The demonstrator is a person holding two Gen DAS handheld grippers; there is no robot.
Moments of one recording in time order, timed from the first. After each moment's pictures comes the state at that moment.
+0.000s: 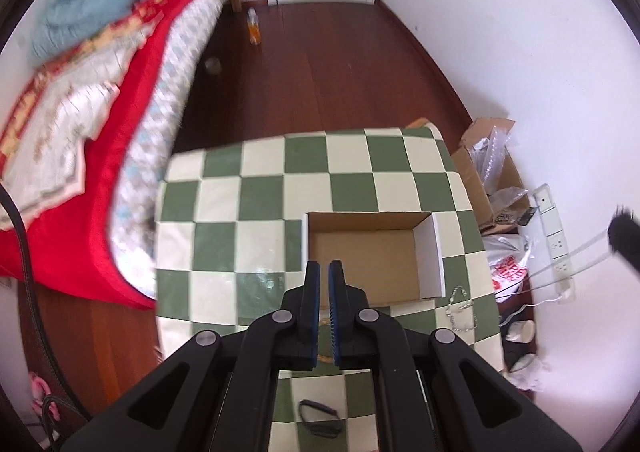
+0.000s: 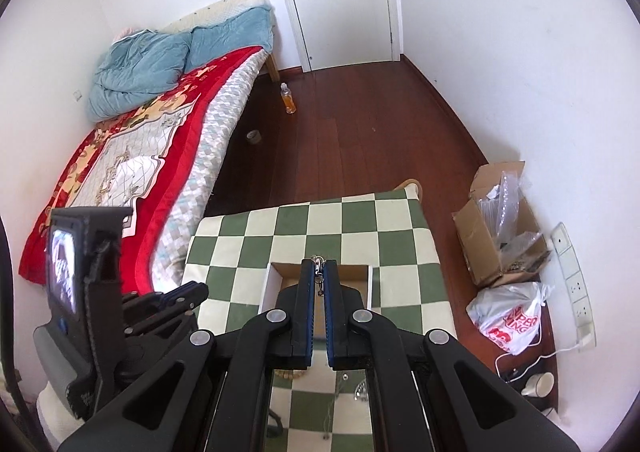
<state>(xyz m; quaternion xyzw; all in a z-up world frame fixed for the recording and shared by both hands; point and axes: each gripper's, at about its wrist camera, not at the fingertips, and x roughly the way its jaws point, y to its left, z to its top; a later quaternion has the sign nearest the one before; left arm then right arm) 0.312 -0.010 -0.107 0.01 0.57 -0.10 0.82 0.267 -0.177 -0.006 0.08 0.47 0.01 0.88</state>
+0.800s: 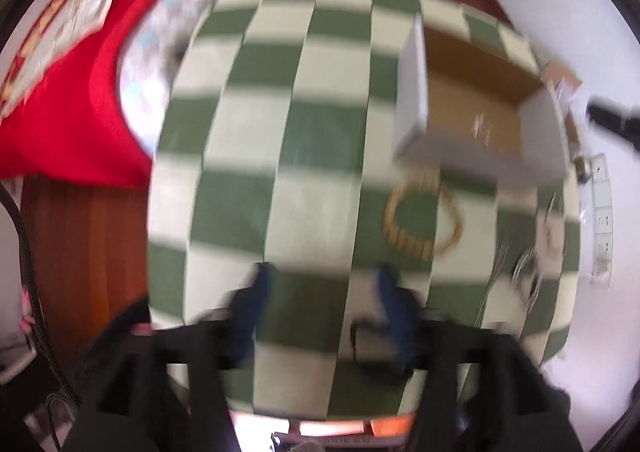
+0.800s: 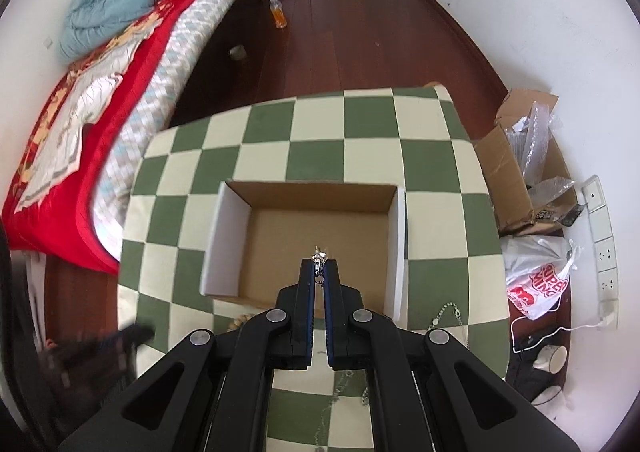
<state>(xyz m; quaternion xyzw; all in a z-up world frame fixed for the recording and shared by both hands) 0.205 0.064 -0.252 -0.03 0.67 0.00 0.74 0.314 -0.160 -0.210 0.06 0.59 0.01 0.81</state>
